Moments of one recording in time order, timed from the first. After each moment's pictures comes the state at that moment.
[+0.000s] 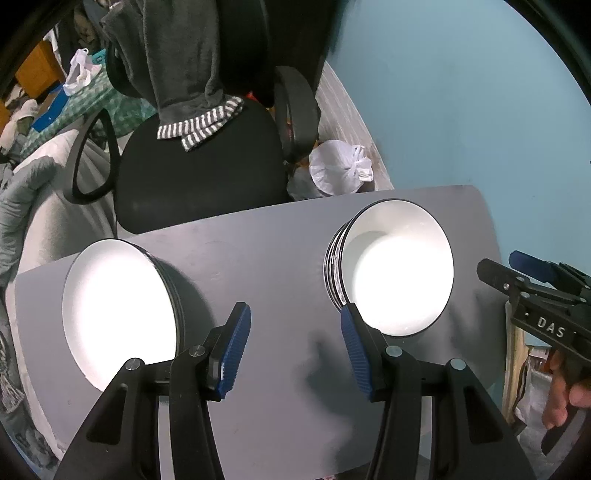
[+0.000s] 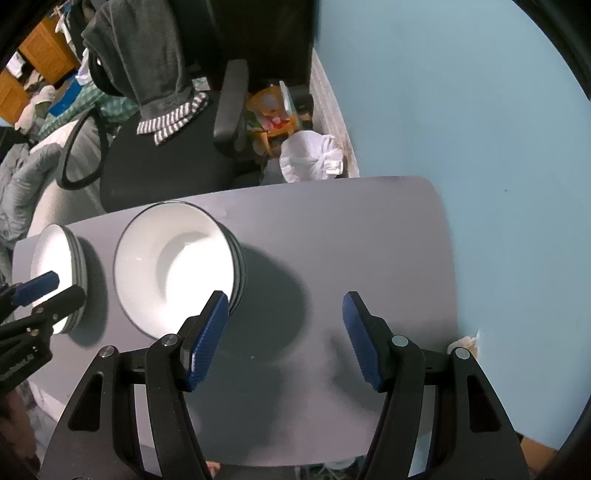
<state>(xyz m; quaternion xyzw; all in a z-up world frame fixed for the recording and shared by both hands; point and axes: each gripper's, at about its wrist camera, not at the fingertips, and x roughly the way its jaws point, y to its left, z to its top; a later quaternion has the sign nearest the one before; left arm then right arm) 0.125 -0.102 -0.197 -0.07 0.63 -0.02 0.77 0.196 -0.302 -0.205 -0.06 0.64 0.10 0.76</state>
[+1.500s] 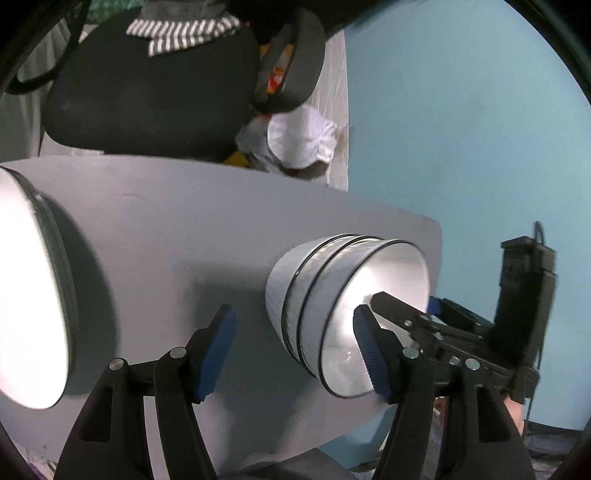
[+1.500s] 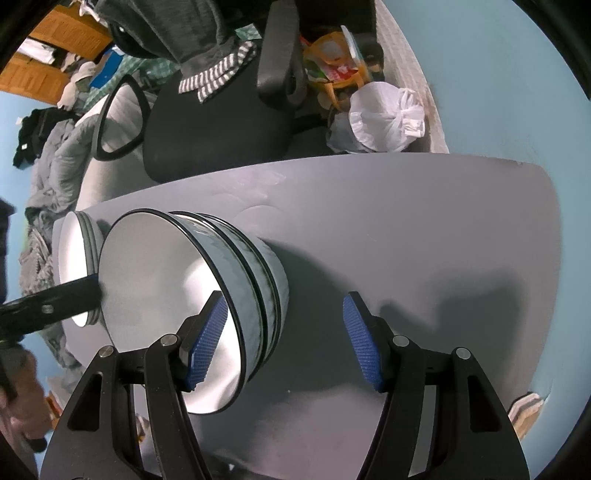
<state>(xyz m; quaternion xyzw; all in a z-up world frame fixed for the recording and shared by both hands) 0.171 -0.075 -0.274 -0.31 0.68 -0.08 0.66 0.240 -0.298 -0.277 0.01 0.71 0.23 0.66</state>
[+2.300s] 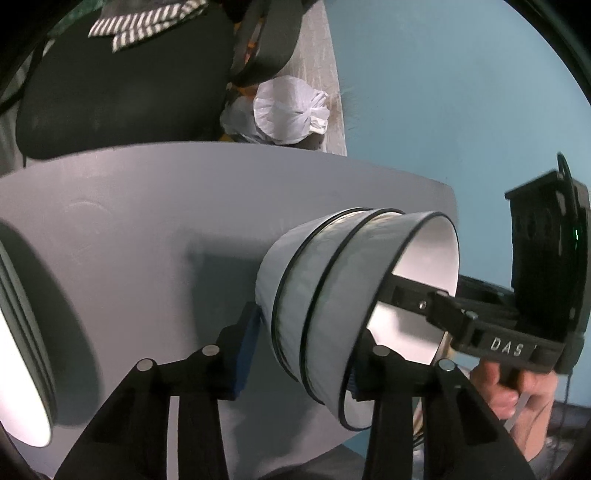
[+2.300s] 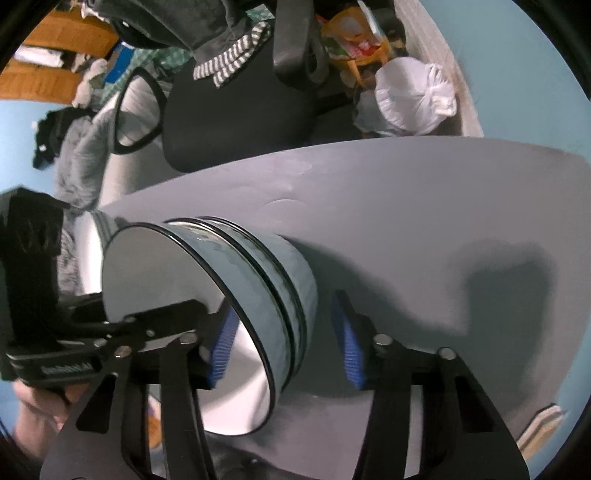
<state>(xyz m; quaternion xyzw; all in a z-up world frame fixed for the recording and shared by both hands) 0.184 -0.088 -0.298 -0.25 0.71 -0.13 0.65 0.248 -0.289 -0.300 0.07 0.74 0.27 0.61</state>
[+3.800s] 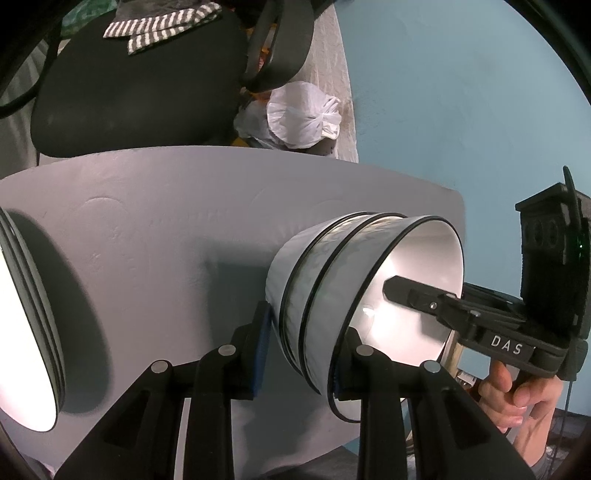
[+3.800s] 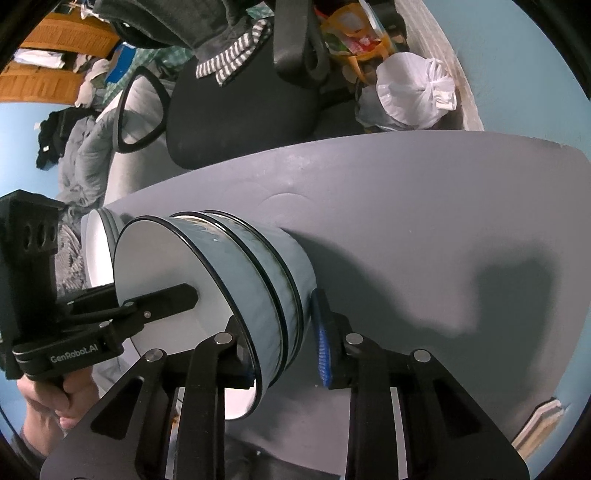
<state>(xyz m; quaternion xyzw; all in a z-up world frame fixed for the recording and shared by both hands) 0.180 -0.071 -0.294 -0.25 0.71 -0.10 0.65 0.245 -0.295 -0.293 0.07 0.74 0.27 0.61</state>
